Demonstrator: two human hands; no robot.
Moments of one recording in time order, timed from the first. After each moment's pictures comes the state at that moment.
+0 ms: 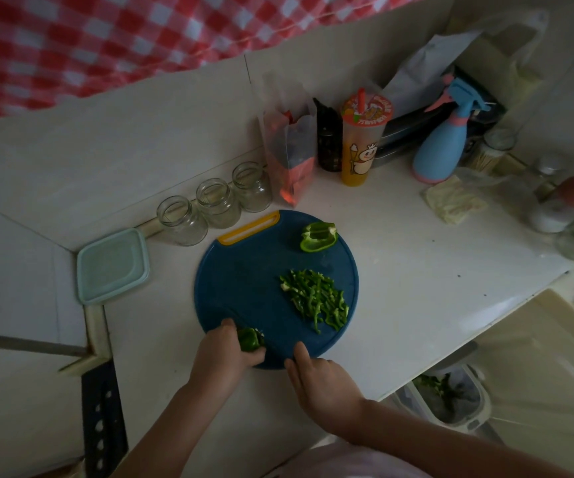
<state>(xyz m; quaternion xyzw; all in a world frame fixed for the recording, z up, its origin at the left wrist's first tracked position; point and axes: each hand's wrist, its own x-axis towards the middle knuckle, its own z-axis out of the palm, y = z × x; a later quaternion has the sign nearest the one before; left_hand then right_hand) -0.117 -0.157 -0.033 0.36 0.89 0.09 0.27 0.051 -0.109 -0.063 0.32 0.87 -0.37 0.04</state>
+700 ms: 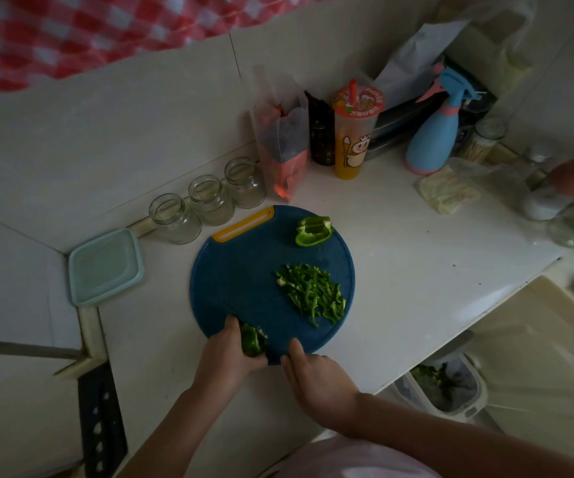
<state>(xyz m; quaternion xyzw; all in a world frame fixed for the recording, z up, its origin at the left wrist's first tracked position) -0.114 -0.164 -0.048 0.38 0.87 0.11 0.29 0.048 -0.113 -0.060 0.32 0.86 -0.39 0.04</state>
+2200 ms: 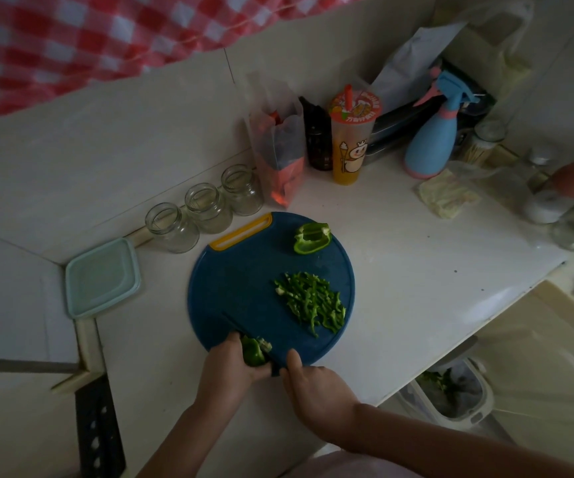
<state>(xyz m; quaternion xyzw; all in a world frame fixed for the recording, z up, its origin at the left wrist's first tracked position) -0.106 -0.157 -0.045 0.35 0.88 0.14 0.30 0.043 -0.108 -0.060 0.31 0.87 -0.37 0.09</state>
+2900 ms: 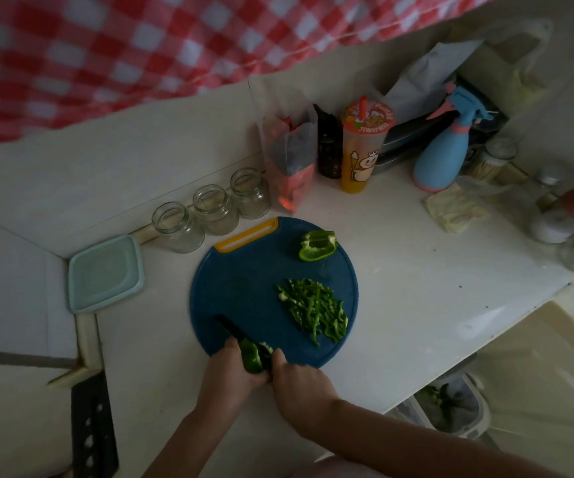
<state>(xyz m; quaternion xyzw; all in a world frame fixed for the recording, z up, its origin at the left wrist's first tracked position) -0.106 -0.157 -0.053 0.31 0.89 0.13 0.31 0.012 -0.103 -0.058 0.32 0.86 -0.35 0.16</state>
